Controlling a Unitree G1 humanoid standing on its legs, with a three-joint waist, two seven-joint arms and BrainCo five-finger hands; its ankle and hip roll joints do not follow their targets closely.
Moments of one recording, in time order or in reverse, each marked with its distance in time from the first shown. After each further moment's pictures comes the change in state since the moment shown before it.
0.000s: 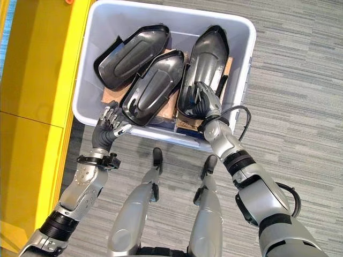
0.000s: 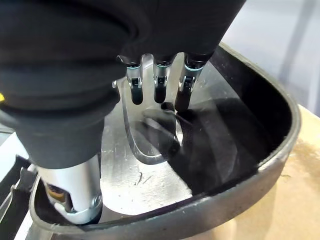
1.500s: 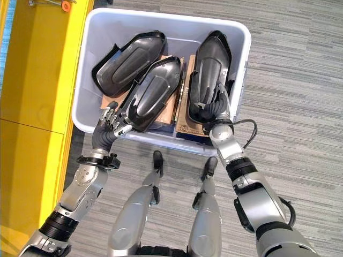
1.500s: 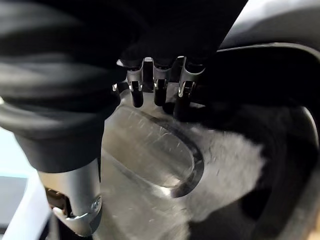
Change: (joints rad) left arm -0.003 0.000 -0.003 0.000 0.009 0.003 0.005; right arm 0.055 0.030 -0.203 0.033 0.326 -0.059 -0.147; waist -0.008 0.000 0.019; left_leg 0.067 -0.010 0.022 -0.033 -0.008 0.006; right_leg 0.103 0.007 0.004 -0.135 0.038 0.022
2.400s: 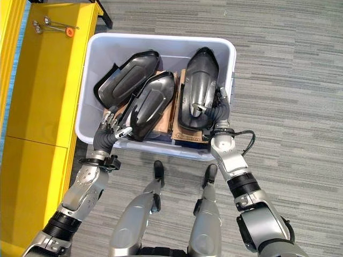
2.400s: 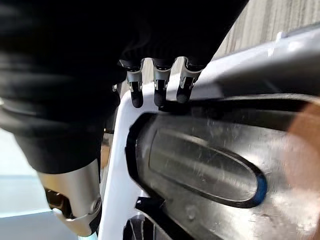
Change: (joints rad) left arm -0.004 -0.036 0.029 0.059 0.013 0.020 -0.008; right arm 0.201 0.029 -0.090 -0.314 0.166 -0.051 0.000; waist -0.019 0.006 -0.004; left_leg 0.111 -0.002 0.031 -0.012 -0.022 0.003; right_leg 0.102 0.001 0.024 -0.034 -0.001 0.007
